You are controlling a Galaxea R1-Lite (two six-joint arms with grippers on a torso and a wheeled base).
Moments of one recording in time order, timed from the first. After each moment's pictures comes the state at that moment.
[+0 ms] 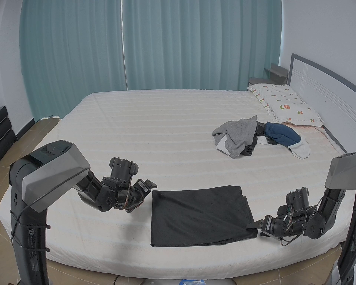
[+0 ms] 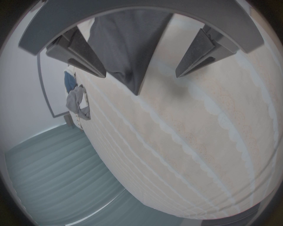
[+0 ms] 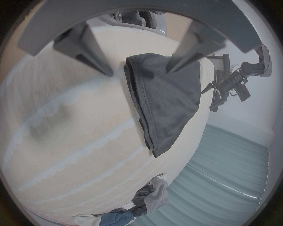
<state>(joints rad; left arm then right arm) -0.36 2.34 -1.09 -0.48 -0.06 -0.99 0.19 2.15 -0.38 -0.92 0.33 0.65</state>
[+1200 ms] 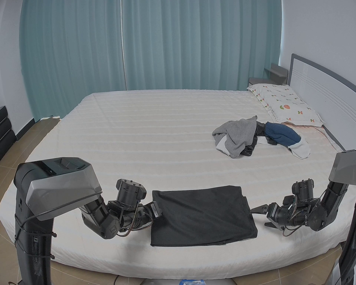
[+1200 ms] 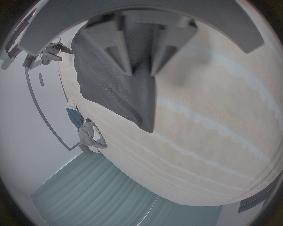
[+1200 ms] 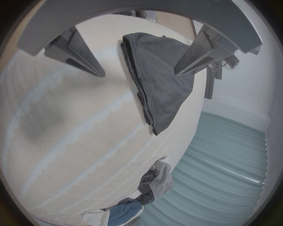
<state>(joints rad) -0.46 2.34 -0.84 -0.79 -0.07 -0.77 0.12 2.15 -0.45 -0.93 0.37 0.71</state>
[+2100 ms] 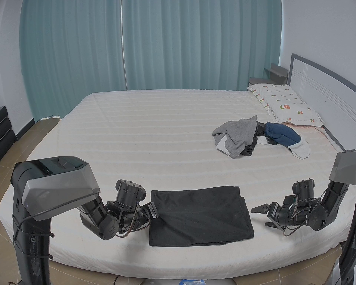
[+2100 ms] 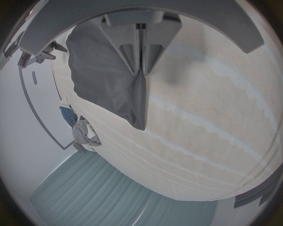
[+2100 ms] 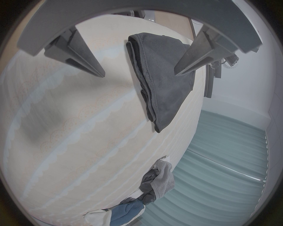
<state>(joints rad) -0.47 2.32 -0.82 -0.76 0.01 -0.77 0.11 2.15 -0.45 -0.93 0.37 0.72</state>
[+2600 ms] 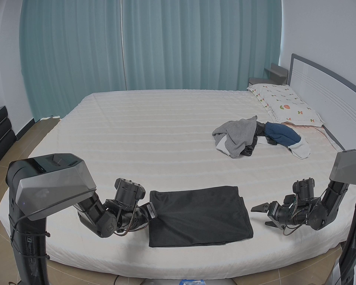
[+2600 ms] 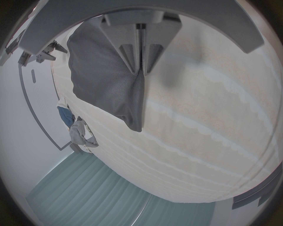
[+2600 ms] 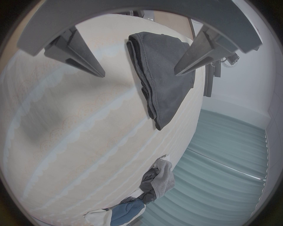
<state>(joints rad) -0.46 2.28 -0.82 -0.68 0.01 -0.81 0.11 2.15 -0.46 -0.92 0.37 0.73</state>
